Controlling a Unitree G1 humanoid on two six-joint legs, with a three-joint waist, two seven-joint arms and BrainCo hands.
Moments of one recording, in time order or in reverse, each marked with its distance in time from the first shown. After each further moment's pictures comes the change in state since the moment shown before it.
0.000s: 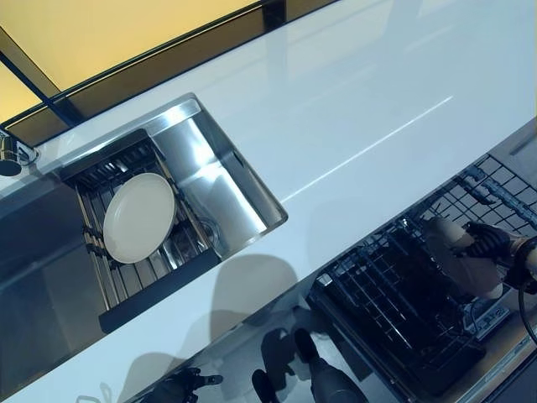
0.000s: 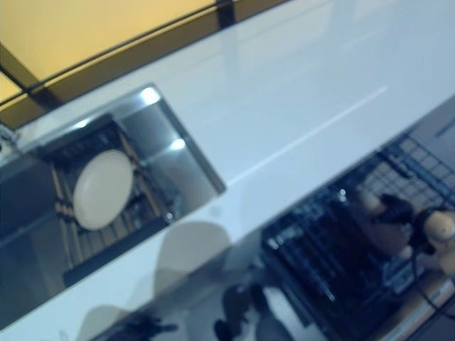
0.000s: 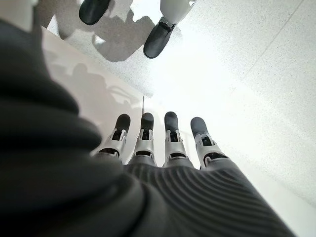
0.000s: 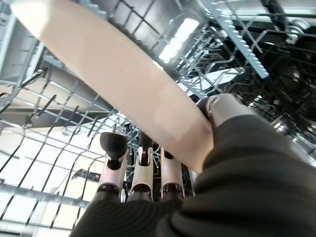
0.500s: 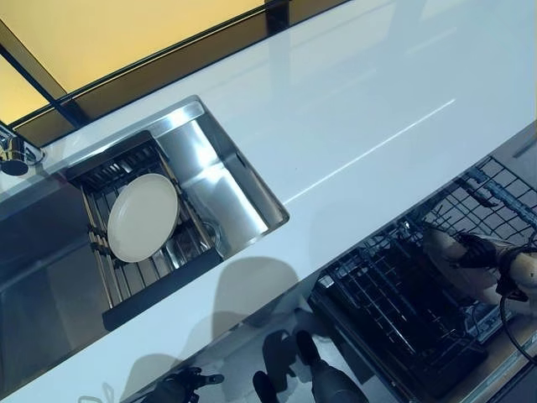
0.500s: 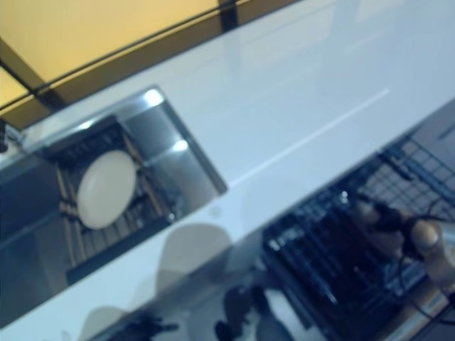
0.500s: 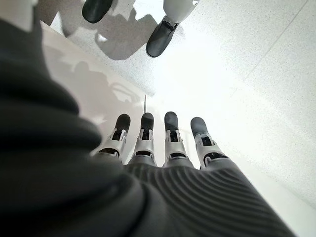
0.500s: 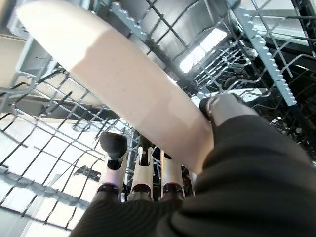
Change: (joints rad) left arm 0.001 -0.005 0.003 -0.005 0.000 -0.001 0.004; right arm 0.003 0.078 0.047 0.000 -0.159 0.014 -0.040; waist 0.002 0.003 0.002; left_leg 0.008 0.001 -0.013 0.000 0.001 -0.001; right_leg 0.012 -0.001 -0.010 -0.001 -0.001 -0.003
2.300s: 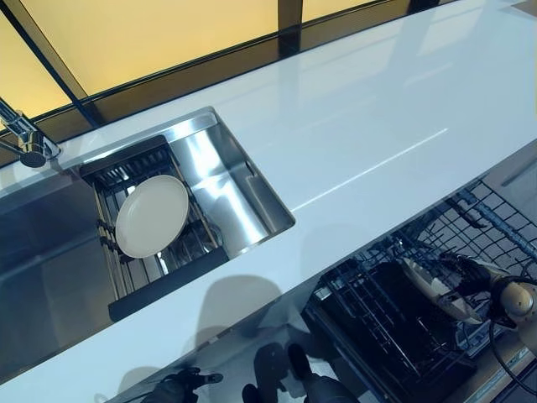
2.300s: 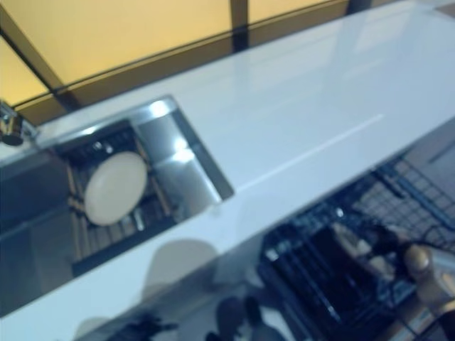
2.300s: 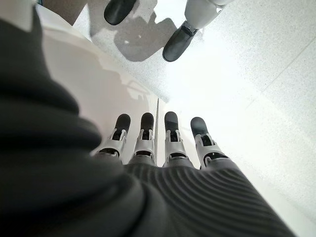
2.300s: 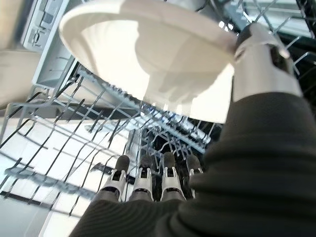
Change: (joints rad) left arm 0.010 0.002 0.035 -0.020 0.002 0.013 0.006; right arm 0.126 0.062 -0.032 0.010 -0.002 0.033 -0.105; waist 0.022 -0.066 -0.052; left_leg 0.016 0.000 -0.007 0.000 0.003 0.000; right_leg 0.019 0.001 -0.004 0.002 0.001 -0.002
